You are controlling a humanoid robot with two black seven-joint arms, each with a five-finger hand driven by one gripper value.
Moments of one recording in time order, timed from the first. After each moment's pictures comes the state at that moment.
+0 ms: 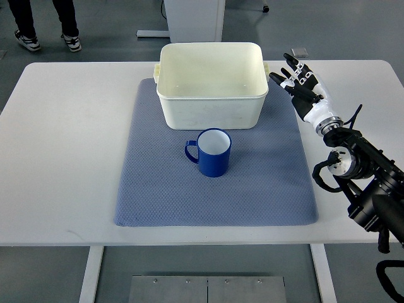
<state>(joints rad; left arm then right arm) -0.03 0.00 -0.10 -0.29 0.04 0.10 -0.12 0.72 -0.07 0.98 0.70 -0.44 0.12 0.29</state>
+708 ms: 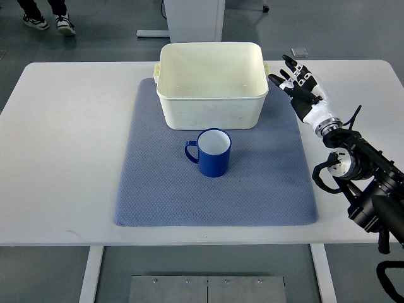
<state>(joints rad) -0.02 0.00 -0.10 -0.29 0.04 0.10 -0.12 0.72 -0.07 0.95 0.70 -0.44 0.13 0.28</state>
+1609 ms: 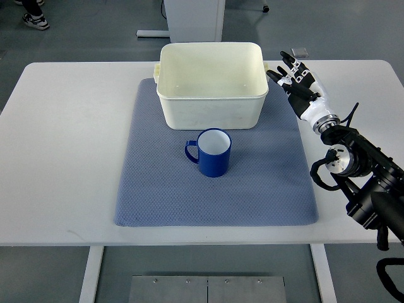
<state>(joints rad) -0.02 0.00 -0.11 -0.29 0.04 0.10 -0.12 0.74 -0.08 0.94 0.70 -0.39 0.13 0.29</state>
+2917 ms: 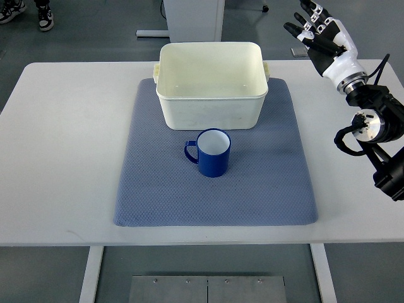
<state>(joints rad) -0.02 0.00 -0.11 -0.29 0.04 0.10 -0.12 0.84 -0.23 0.93 0.90 -0.39 0.13 0.28</state>
